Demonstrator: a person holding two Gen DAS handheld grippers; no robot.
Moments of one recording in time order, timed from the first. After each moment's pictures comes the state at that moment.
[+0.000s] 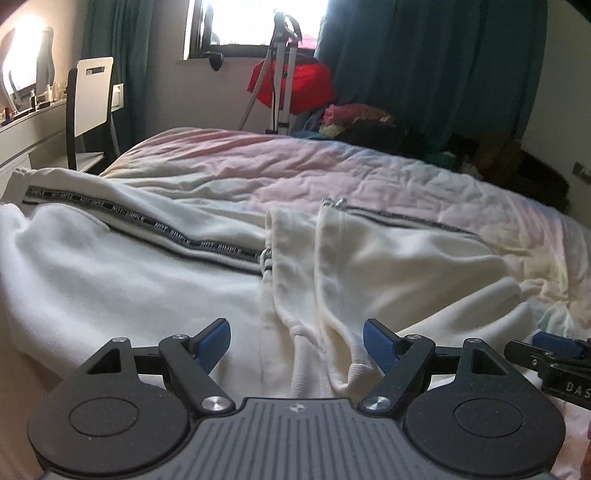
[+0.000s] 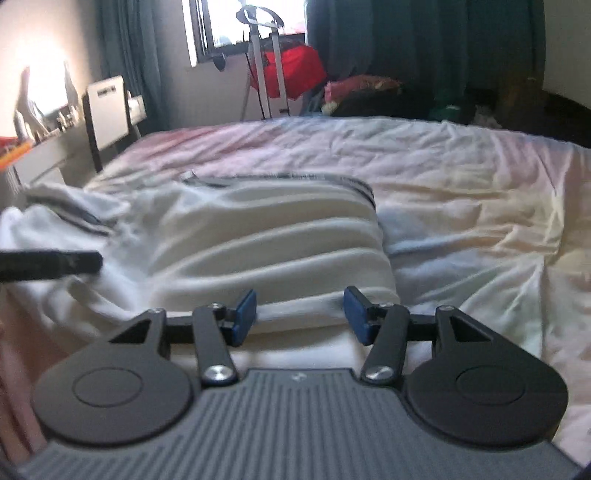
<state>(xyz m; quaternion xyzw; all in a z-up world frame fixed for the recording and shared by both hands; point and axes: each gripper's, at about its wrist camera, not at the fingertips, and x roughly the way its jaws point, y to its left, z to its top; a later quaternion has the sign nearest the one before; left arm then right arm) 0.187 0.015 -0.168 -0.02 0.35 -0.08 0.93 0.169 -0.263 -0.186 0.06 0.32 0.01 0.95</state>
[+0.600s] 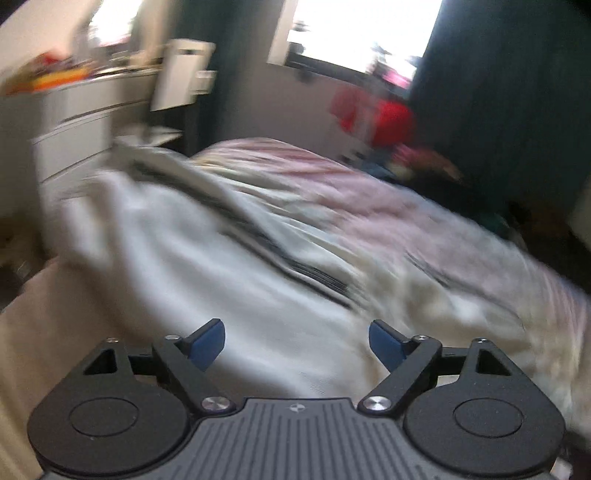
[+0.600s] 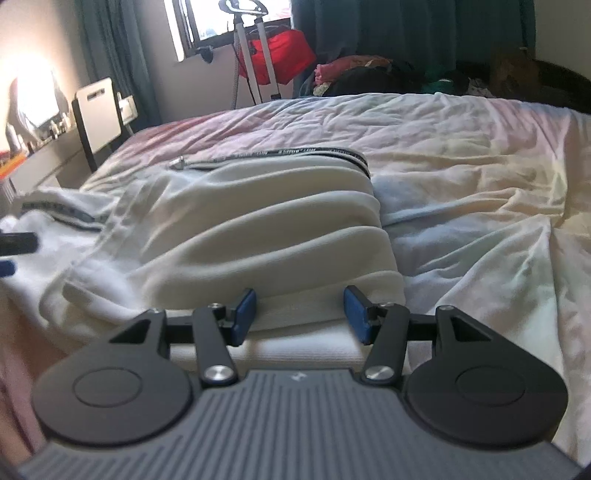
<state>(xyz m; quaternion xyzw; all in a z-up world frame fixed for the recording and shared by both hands) 0.160 0.103 -0.129 -0.14 0.32 0.04 0.93 0.162 -0.277 -0.188 0.11 0.32 0.01 0.94</state>
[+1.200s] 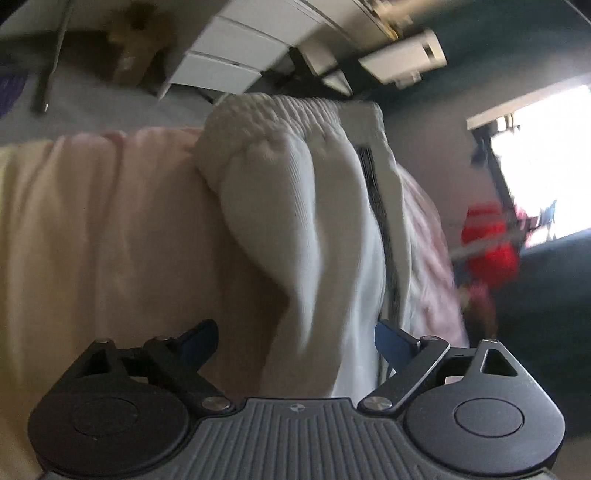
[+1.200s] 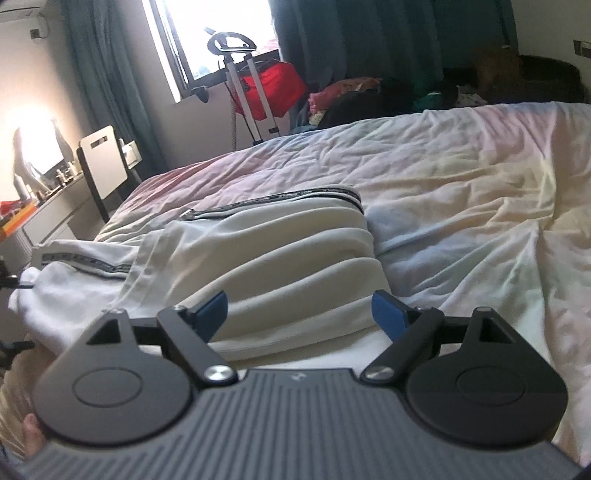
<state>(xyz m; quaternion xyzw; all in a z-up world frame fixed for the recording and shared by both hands) 0.192 0.271 -0.181 -0.52 0.31 0.17 0.78 0.146 -0.282 -0.168 0.14 0.28 0.01 0.95</state>
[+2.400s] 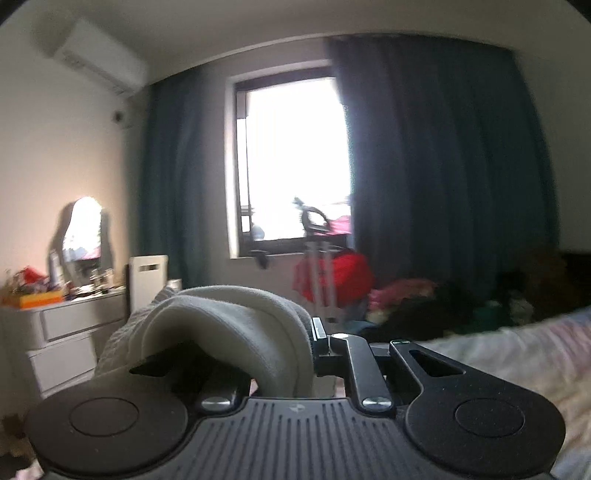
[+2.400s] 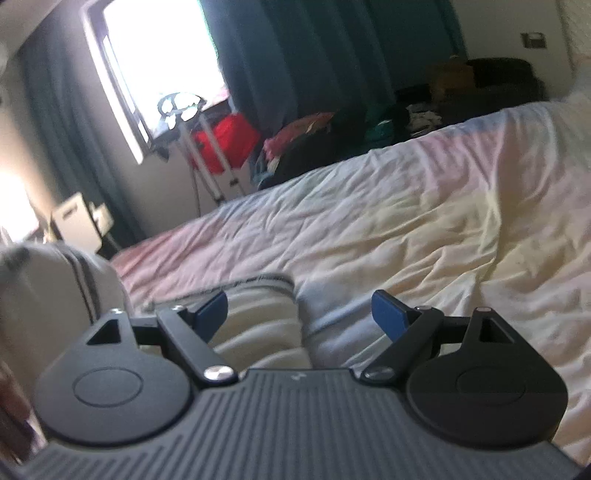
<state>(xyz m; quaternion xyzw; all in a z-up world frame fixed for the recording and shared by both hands) 0.199 -0.145 -0.094 0.07 0.03 0.03 1.00 0.142 -0.379 -0.121 0.23 0.22 -0.07 0.95</state>
